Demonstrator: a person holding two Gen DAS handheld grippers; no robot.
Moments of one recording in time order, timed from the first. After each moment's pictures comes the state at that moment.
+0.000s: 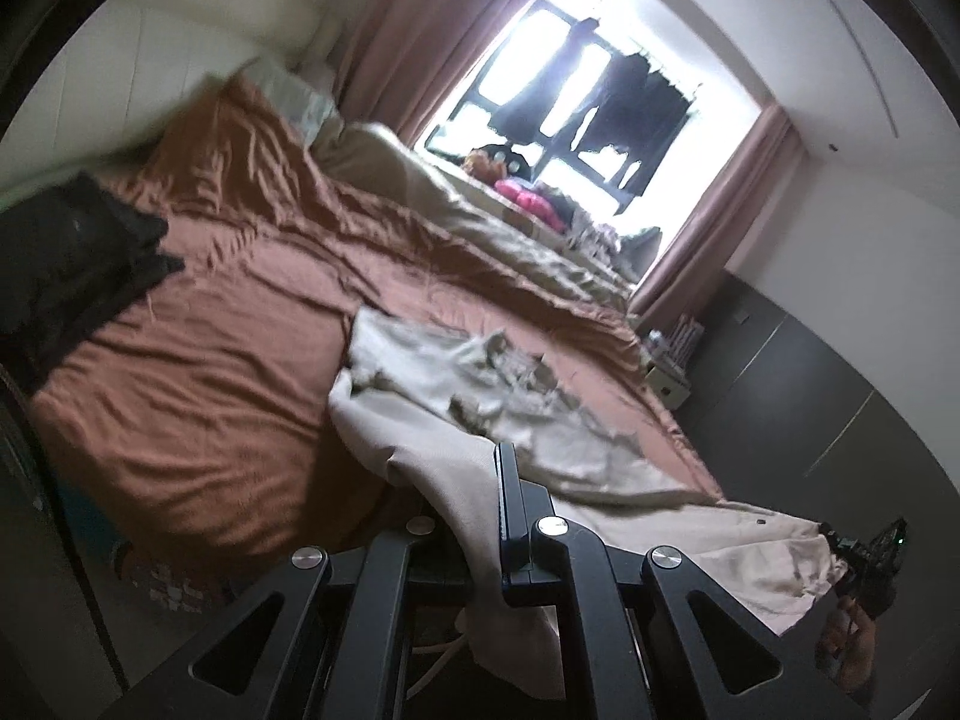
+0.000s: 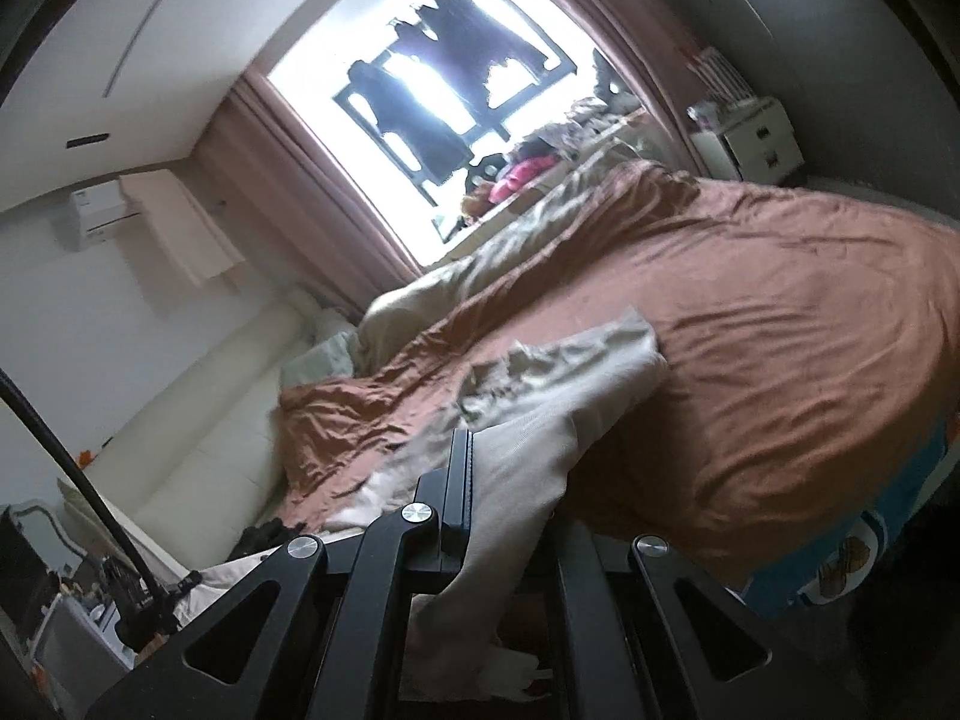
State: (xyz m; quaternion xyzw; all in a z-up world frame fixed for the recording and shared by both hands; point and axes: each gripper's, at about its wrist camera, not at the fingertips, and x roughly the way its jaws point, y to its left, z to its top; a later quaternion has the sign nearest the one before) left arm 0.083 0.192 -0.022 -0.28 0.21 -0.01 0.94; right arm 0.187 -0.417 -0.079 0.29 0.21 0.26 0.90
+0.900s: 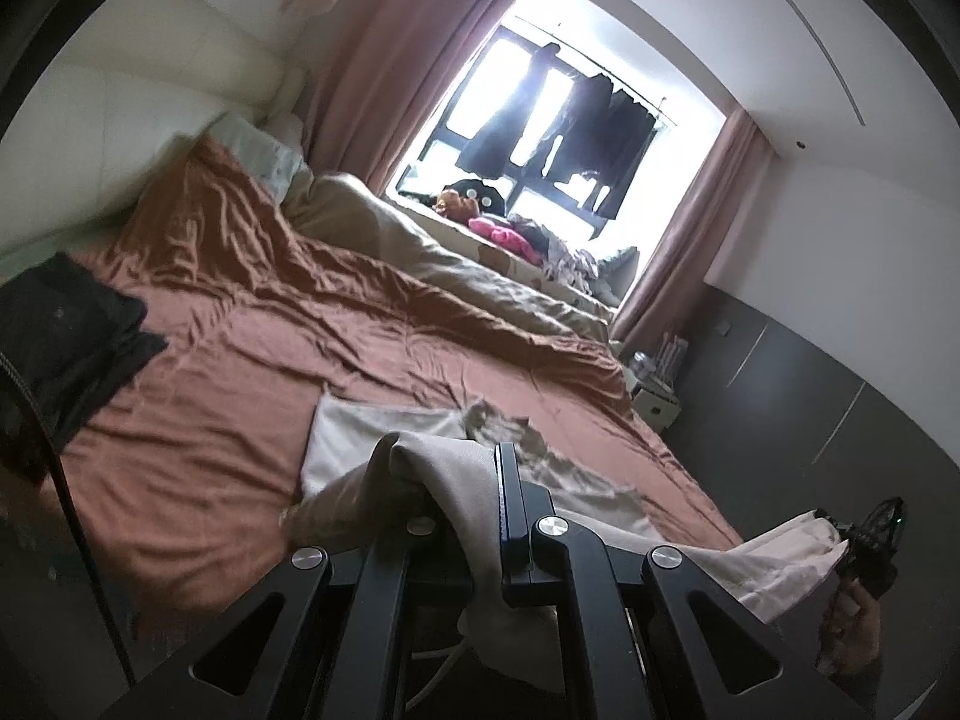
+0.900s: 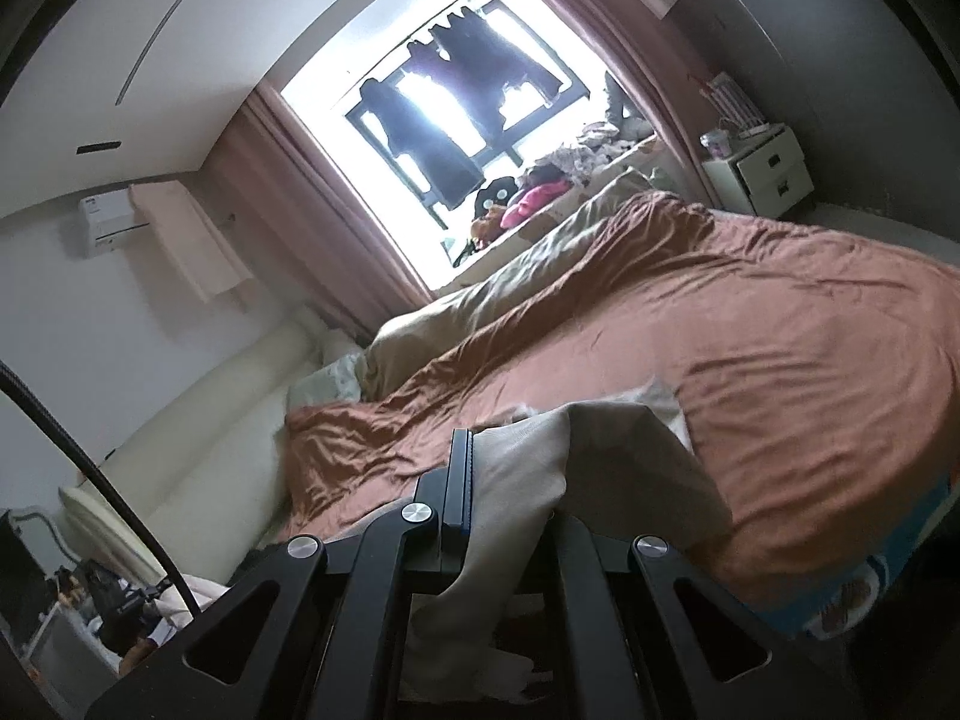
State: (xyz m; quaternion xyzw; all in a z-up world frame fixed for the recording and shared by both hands) left arm 0.103 0.193 0.024 -0.24 0.17 -0.01 0.95; right arm 0.277 -0.405 -0.079 0.28 0.18 0.26 0.91
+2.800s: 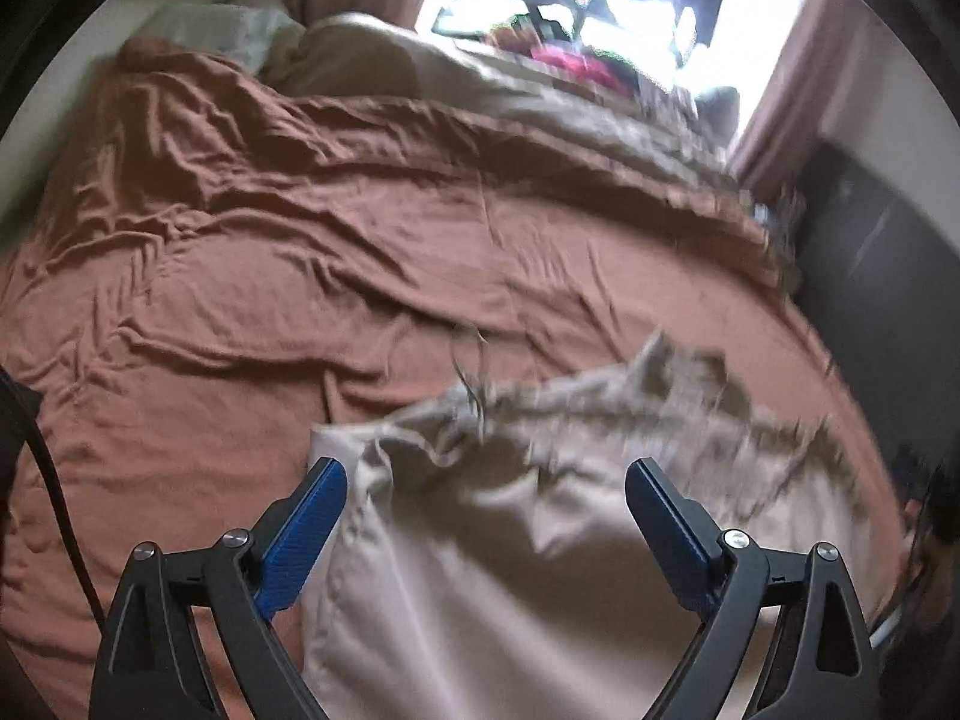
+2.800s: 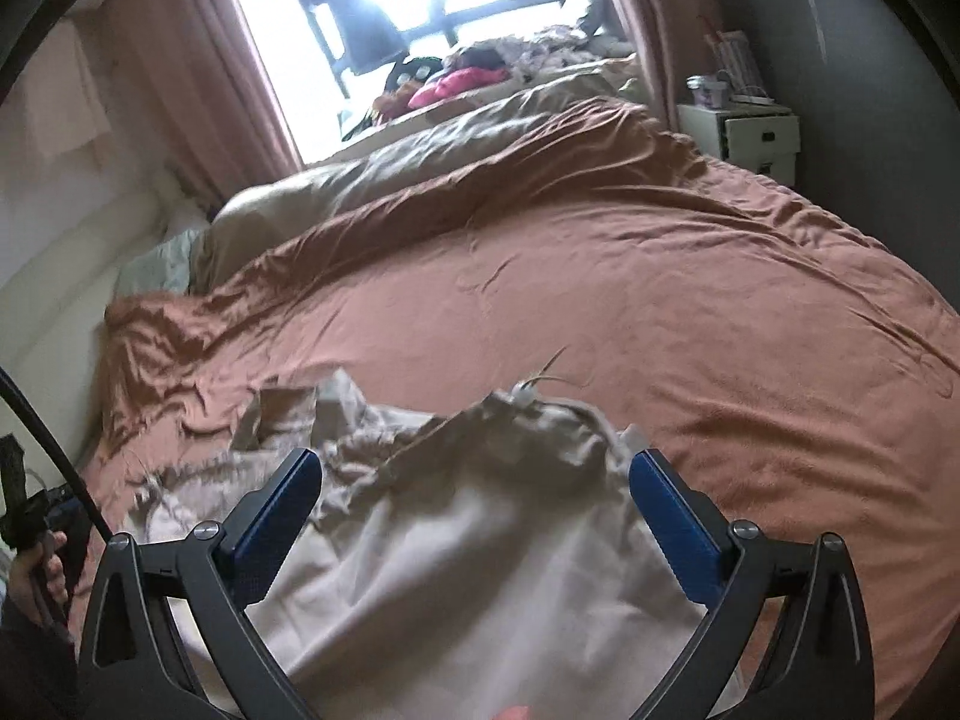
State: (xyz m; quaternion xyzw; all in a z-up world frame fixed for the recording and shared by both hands) left arm 0.461 0.258 -0.118 -0.16 0.41 0.02 0.90; right arm 0.520 -0.191 -0.057 0.11 0.34 0.17 0.92
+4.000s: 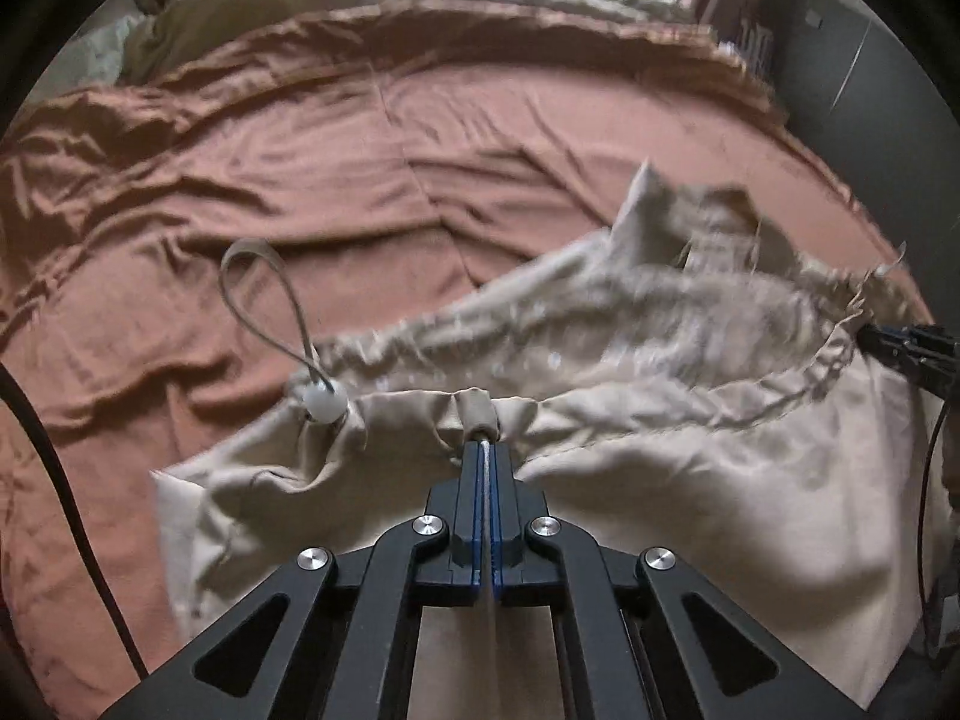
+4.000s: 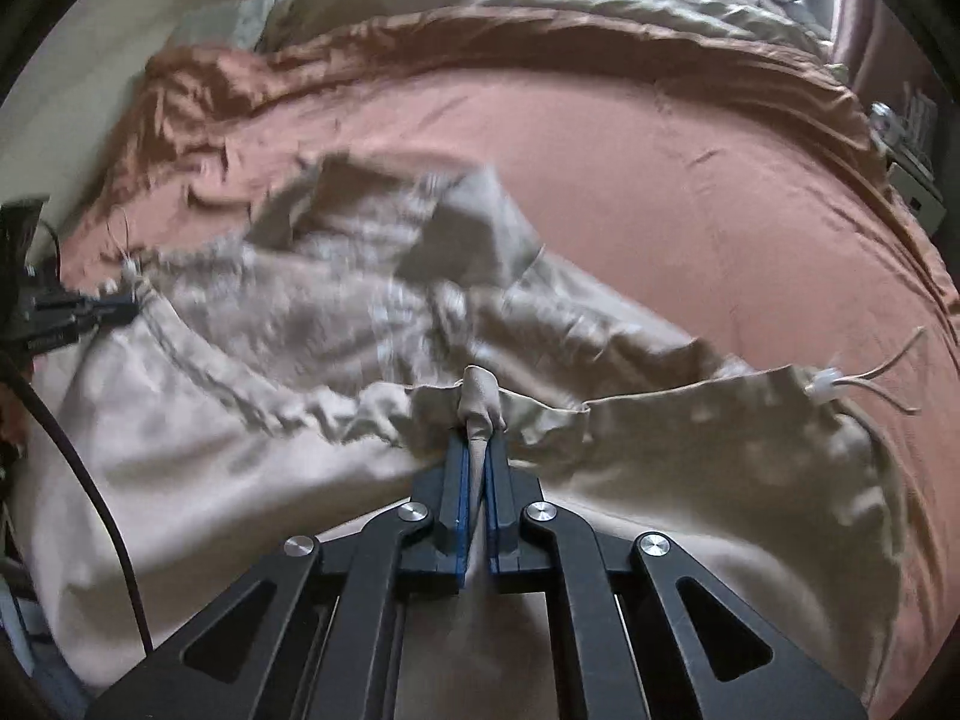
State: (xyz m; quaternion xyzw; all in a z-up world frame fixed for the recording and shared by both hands) left arm 0.544 0.206 -0.182 -0.04 0.49 -0.03 0.87; right arm 0.630 -0.075 -0.097 -0.07 0.43 0.24 0.87
